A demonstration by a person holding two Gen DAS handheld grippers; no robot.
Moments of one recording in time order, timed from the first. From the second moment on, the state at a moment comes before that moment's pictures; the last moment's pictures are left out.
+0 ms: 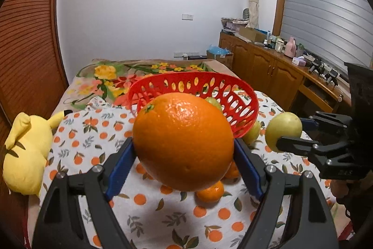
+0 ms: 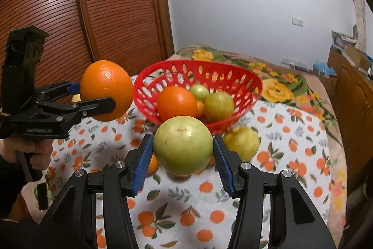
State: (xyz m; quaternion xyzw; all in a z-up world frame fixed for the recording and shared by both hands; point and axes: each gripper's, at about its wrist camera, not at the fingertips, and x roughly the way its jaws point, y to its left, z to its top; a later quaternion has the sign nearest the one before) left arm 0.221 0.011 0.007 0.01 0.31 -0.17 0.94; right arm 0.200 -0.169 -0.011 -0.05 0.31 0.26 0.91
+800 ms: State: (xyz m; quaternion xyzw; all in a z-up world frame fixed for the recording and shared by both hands) left arm 0.307 -0.054 0.009 0.04 0.35 -0.21 0.91; right arm 0.272 -0.217 0.005 -0.05 0.30 0.22 0.93
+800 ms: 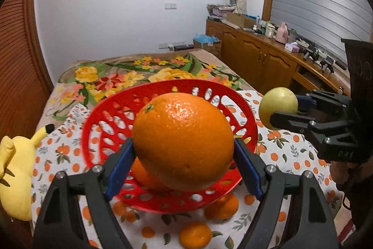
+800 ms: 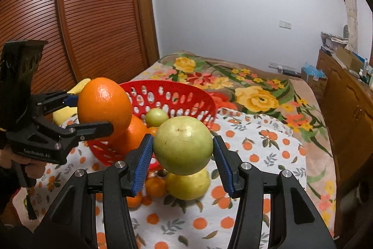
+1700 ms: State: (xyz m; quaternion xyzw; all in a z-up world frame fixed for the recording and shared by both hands) left arm 0.317 -0.105 -0.016 0.08 0.37 -0.24 0.89; right arm 0.289 -0.241 -0.010 -0.03 0.32 0.20 0.92
